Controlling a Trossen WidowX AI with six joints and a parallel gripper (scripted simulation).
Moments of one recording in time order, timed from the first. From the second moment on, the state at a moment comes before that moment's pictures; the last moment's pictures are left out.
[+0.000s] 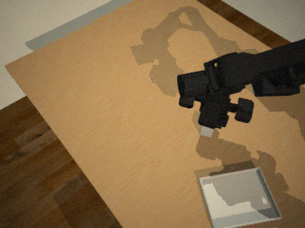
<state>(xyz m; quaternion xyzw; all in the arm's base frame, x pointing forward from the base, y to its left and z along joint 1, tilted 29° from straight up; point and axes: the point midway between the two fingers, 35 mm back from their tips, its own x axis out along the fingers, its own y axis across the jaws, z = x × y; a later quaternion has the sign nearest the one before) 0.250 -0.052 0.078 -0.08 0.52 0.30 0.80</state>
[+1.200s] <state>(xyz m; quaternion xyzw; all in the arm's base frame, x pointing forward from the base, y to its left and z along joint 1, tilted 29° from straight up) 0.250 -0.052 0.077 -0.08 0.52 0.30 0.80</state>
